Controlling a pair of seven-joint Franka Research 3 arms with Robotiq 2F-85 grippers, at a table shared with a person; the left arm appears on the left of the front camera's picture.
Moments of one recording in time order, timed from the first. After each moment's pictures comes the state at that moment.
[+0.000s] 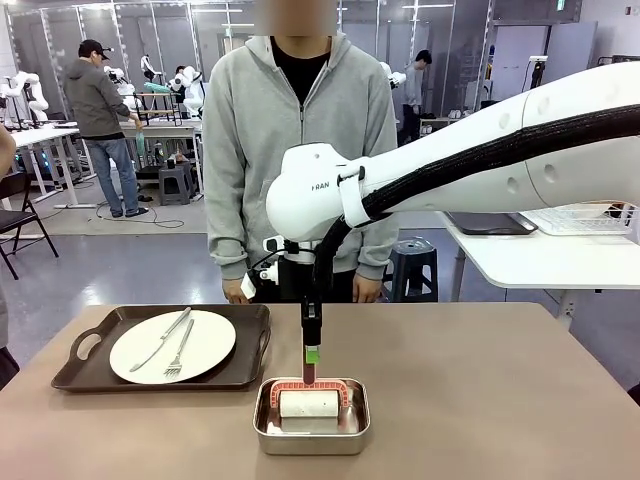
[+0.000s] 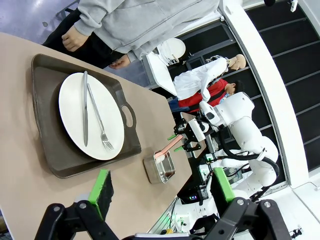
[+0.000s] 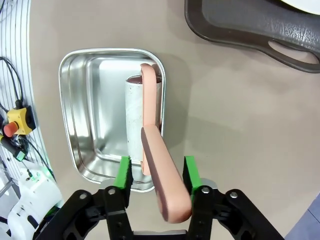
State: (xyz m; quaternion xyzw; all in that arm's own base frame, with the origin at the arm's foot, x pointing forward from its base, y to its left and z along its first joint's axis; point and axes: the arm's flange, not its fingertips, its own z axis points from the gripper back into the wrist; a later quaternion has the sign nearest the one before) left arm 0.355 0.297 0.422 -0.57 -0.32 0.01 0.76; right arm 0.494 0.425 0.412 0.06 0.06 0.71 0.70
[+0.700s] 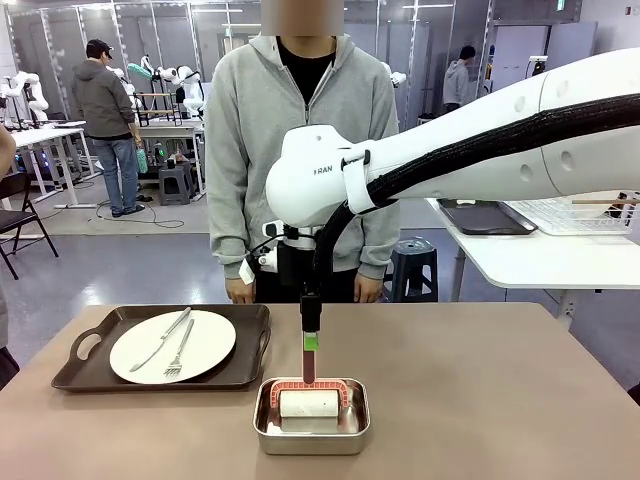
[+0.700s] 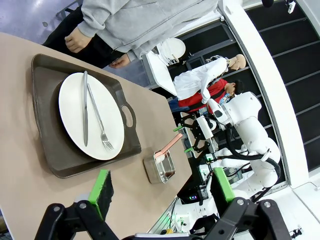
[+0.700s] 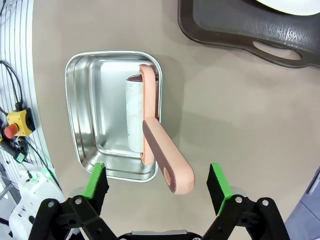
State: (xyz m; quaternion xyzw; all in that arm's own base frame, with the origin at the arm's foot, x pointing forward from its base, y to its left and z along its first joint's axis) left arm 0.355 0.297 0.422 -0.57 -0.32 0.01 0.76; right arm 0.491 0.424 0.438 0.05 0.05 0.71 0.70
